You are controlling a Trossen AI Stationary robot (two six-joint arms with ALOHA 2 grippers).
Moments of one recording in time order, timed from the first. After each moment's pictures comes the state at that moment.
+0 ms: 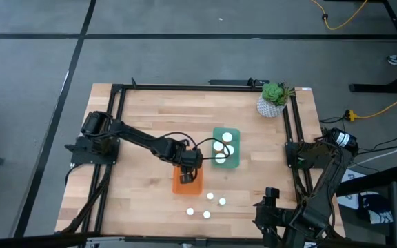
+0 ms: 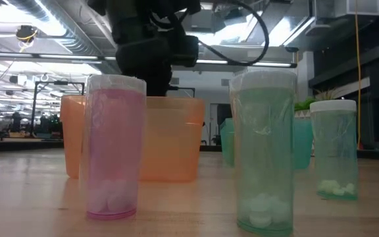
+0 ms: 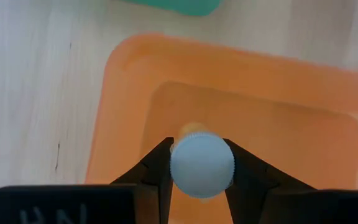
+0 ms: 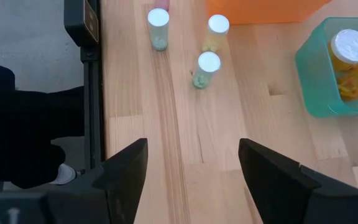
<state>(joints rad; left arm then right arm) -0.19 1.85 1.26 -0.60 -0.16 -0.35 1.04 1.74 1.51 -1.10 0.55 1.09</state>
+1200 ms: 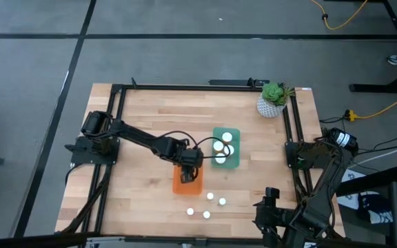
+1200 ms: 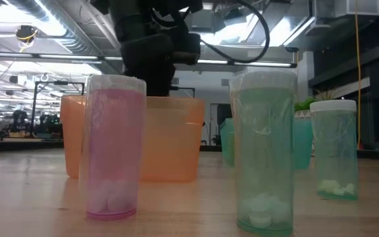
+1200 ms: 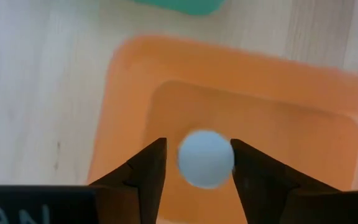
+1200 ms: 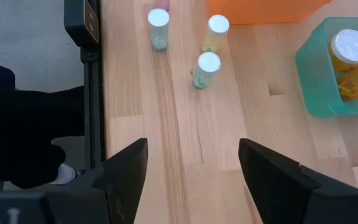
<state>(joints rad) -0.18 1.85 1.27 -0.61 -0.15 -0.36 1.04 1.74 1.51 -1.10 0.55 1.10</state>
